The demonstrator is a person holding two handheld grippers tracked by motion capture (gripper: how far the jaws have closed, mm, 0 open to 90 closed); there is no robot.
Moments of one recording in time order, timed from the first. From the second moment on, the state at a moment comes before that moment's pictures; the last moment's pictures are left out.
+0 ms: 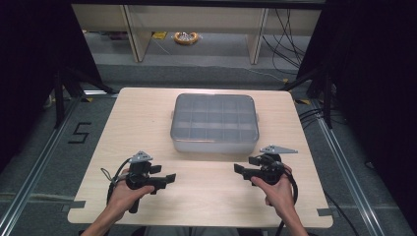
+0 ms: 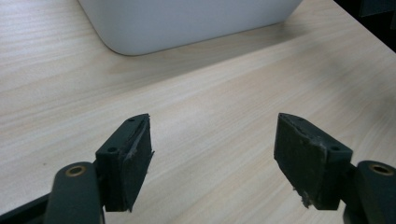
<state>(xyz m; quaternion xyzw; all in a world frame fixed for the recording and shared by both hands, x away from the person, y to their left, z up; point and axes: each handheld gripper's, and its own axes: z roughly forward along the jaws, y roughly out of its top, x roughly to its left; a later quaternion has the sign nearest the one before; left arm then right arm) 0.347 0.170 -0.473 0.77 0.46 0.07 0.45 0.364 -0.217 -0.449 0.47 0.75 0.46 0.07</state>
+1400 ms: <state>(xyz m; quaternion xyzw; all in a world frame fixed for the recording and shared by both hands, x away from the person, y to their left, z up) 0.287 0.165 -0.504 0.84 0.37 0.13 0.38 0.285 -0.209 -0.496 0.42 0.81 0.40 0.06</state>
